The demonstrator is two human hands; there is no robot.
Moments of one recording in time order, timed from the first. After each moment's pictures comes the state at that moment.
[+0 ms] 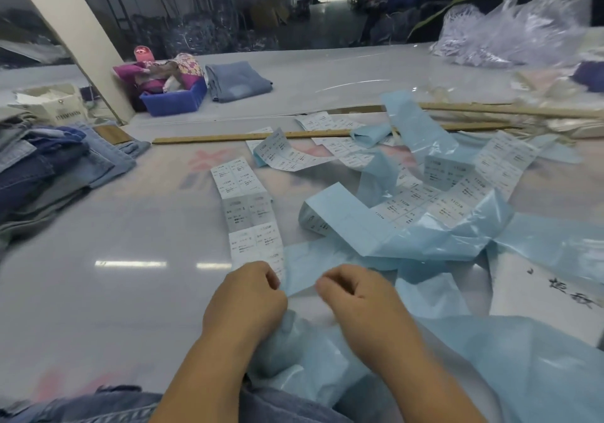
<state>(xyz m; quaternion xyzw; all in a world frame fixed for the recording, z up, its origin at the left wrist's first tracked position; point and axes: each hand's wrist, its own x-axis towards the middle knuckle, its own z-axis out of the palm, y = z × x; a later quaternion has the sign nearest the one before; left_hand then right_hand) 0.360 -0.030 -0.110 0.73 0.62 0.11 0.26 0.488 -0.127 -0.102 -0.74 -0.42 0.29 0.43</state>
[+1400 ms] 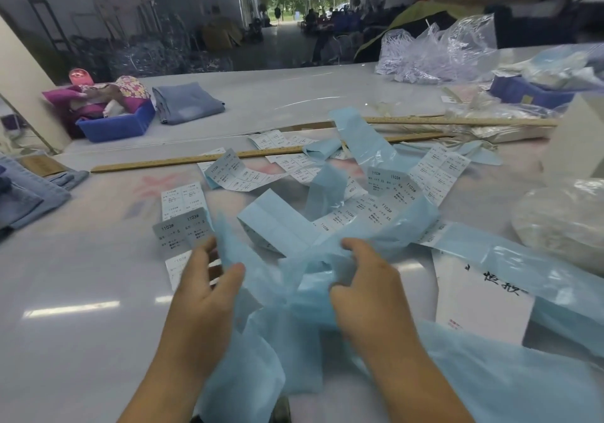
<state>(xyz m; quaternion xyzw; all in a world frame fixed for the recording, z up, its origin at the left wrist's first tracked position) 0.370 -0.036 -0.093 0.66 0.42 0.38 0.49 0.523 -0.136 -0.091 -0.83 -0.35 0.13 0.42</state>
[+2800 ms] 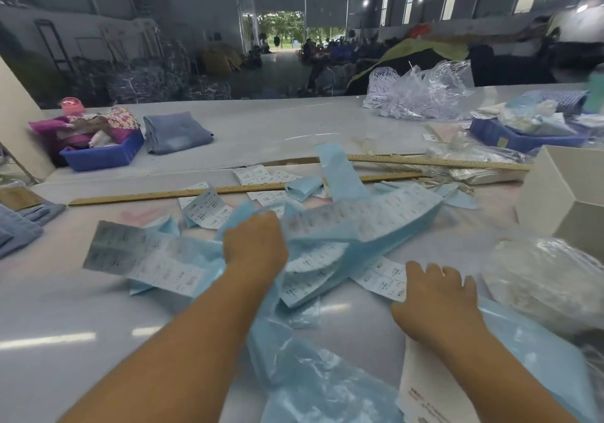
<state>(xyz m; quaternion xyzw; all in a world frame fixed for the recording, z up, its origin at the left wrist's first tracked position) 0.534 0.038 -0.050 0.86 0.50 0.12 -0.01 0.676 -0.153 -0.082 -0.93 -0.36 0.01 0.00</state>
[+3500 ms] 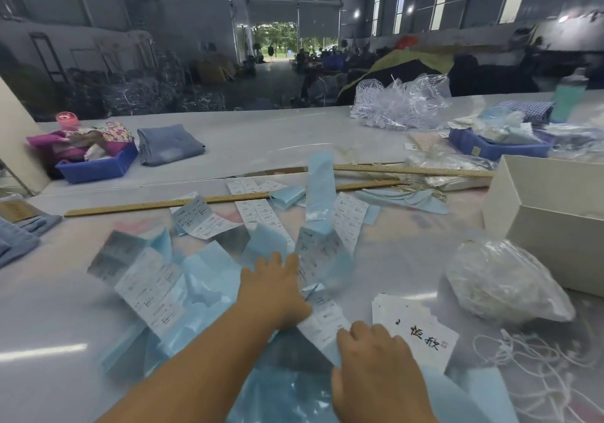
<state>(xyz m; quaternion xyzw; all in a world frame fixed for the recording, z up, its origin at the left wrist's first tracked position) 0.535 -0.025 -0.071 0.92 0.39 -0.06 0.03 0.582 -0.195 -0.076 -0.85 -0.51 -0.09 0.07</state>
